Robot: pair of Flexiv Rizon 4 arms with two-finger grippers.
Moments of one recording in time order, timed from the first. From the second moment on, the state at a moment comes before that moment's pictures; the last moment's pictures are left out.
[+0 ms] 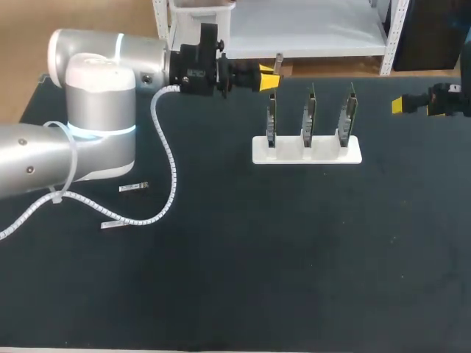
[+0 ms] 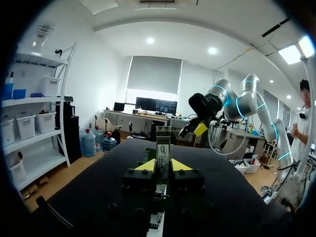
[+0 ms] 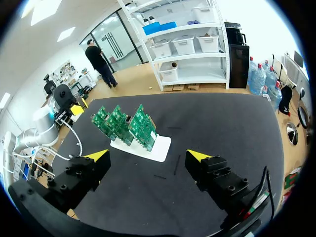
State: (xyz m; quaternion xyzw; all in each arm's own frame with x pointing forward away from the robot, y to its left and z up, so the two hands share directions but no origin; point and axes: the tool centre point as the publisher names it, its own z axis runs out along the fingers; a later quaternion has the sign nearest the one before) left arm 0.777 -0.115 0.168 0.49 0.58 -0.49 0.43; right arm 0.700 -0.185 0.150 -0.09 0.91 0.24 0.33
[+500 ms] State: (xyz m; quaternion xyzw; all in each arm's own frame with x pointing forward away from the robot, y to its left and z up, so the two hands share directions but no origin) left arm 0.776 -0.118 0.159 0.48 0.59 -0.49 0.43; right arm 0.700 -0.185 0.150 -0.09 0.91 0.24 0.33
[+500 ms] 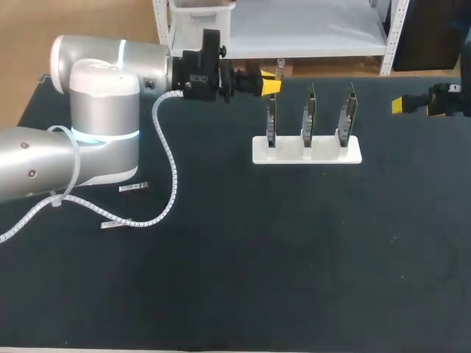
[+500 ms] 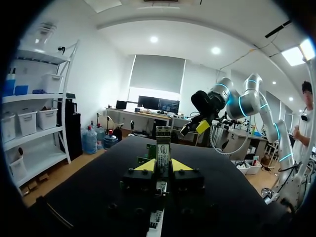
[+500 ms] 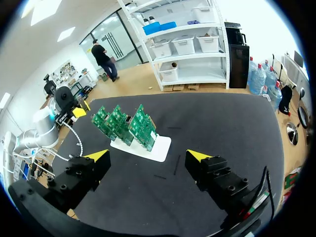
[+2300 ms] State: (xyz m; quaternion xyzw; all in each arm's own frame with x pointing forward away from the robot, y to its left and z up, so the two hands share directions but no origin) left arm 0.779 -0.116 0.155 0.47 0.60 -0.48 0.43; right arm 0.745 -0.155 0.198 -0.30 0.86 0.19 0.38
